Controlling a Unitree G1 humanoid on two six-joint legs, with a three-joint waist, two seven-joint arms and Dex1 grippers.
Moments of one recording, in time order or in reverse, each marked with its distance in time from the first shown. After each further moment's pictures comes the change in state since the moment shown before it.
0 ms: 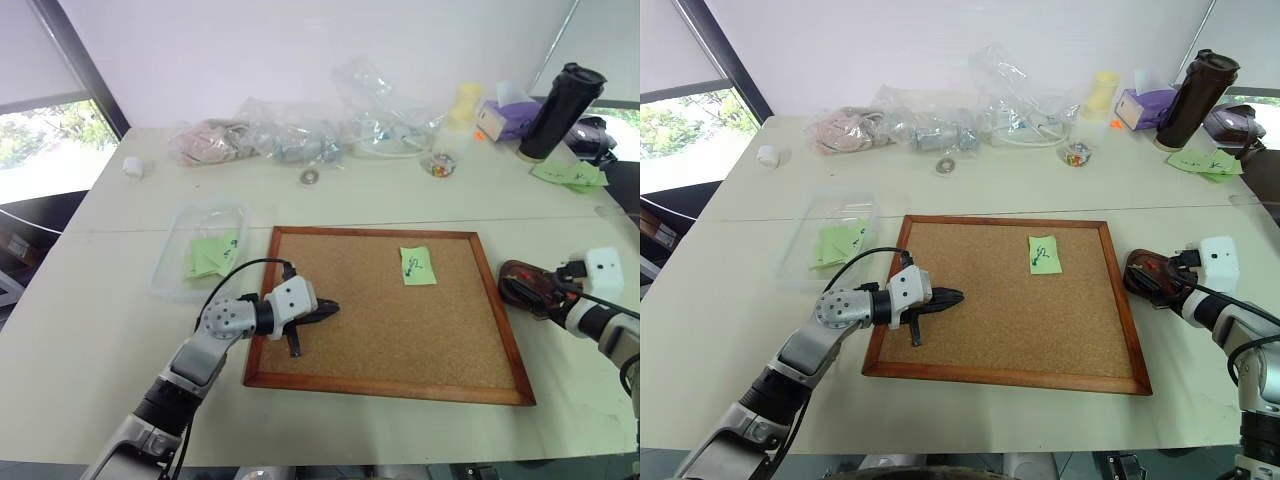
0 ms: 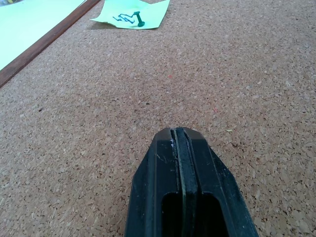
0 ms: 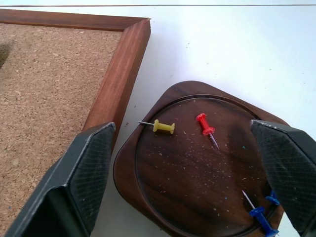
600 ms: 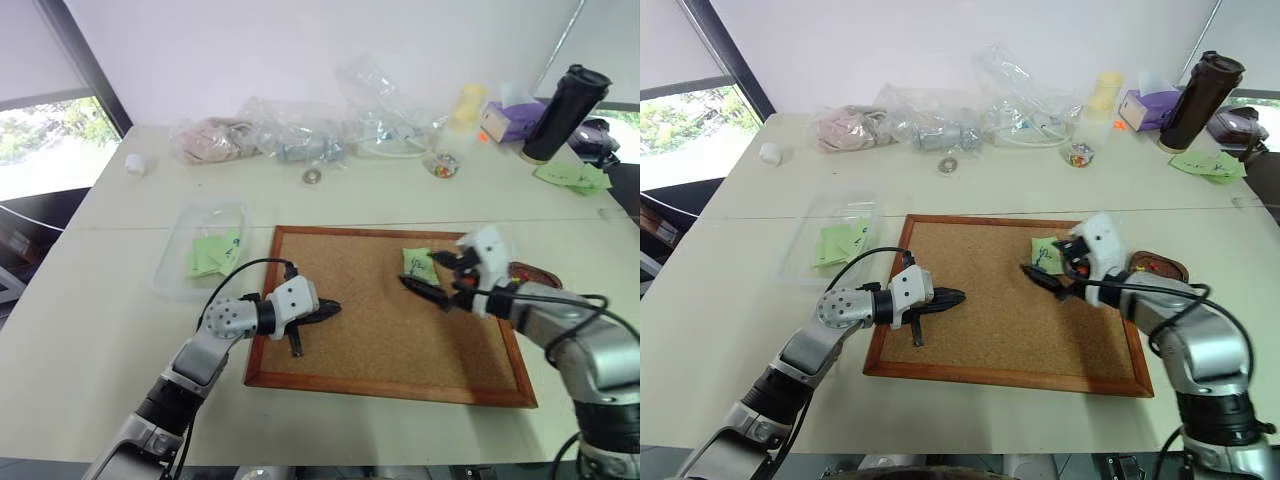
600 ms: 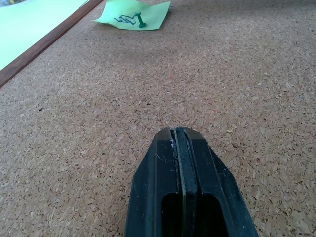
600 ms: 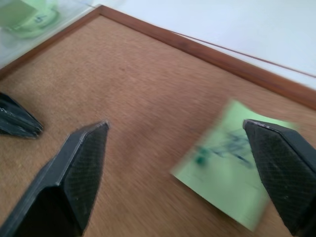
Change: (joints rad) left arm -0.005 -0.011 -0.002 0.004 0.001 0.001 0.001; right arm -0.175 0.104 0.401 -0.286 0.066 0.111 0.003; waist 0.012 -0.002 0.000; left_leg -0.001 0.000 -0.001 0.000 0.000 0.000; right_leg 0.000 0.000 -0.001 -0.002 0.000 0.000
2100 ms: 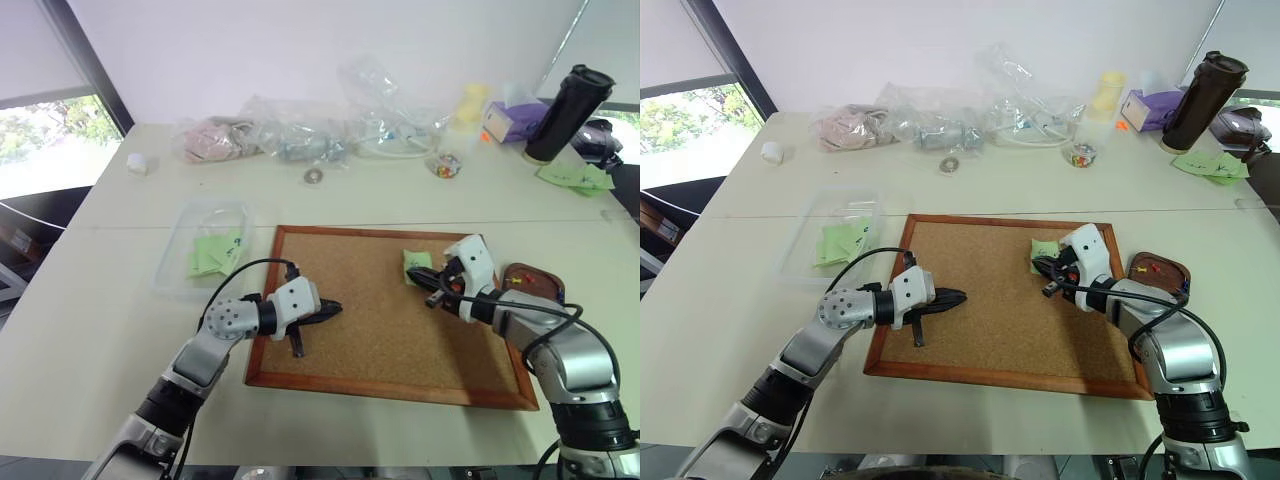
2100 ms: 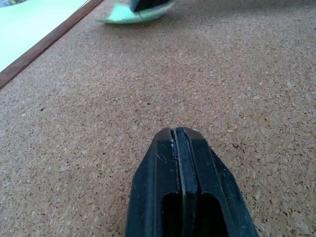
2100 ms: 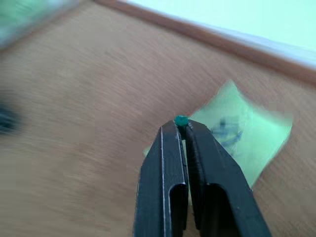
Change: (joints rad) left arm 0.002 0.004 -0.011 -0.014 0.006 0.006 0.012; right arm 0.030 0.036 0.003 -0.004 -0.054 -0.080 0.049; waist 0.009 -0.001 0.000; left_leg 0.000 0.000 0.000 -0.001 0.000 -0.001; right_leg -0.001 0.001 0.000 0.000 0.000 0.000
